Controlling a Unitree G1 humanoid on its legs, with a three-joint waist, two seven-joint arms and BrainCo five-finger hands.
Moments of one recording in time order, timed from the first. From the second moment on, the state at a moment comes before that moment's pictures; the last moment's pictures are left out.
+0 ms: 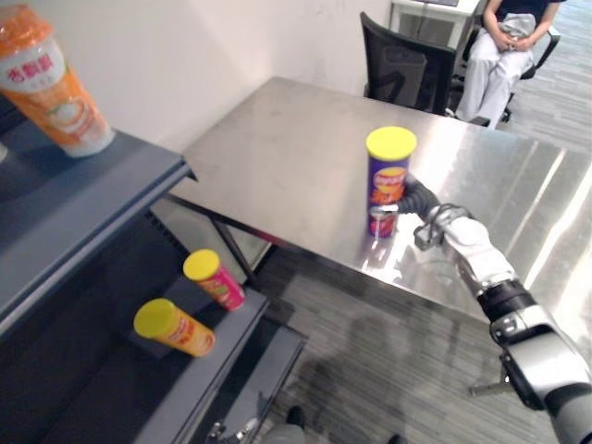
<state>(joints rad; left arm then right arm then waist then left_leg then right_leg) 0.24 0.13 0.05 0.99 -0.13 -0.23 0.16 -0.78 -0.45 0.33 0.62 0.37 -0.10 0.26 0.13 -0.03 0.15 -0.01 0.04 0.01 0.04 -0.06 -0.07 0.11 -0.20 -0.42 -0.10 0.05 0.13</state>
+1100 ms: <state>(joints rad) 0.28 0.13 0.08 1.00 -0.13 -0.24 0.22 -0.32 -0.46 0.00 -0.03 0.53 -0.13 0.12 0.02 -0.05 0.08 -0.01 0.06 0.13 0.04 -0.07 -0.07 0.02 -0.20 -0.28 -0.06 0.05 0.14</state>
